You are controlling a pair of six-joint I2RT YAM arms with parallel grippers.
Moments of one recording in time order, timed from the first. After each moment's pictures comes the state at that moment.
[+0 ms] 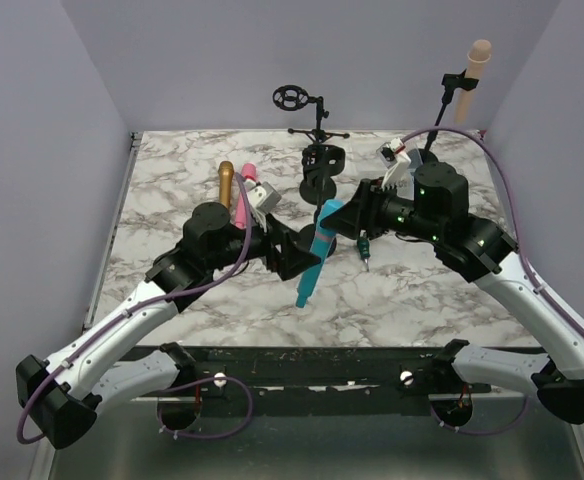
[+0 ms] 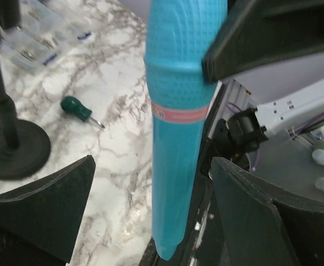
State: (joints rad) left arm -0.70 0.98 0.94 -0.09 0.48 -0.39; right arm 0.70 1.10 1.31 -0.51 -0.26 0.56
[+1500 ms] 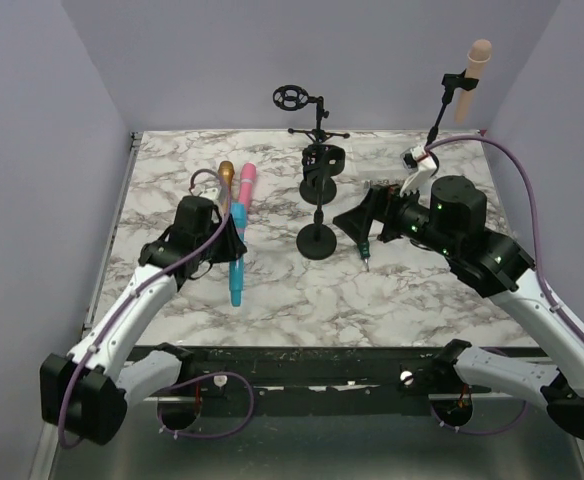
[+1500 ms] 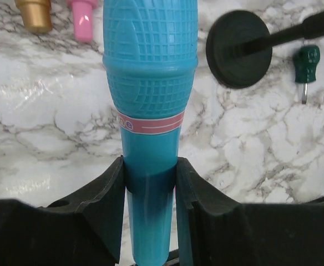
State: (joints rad) left arm -0.39 0.95 0.77 -0.52 0.12 -0.45; right arm 0.70 1.00 1.22 -0.50 -0.08 0.48
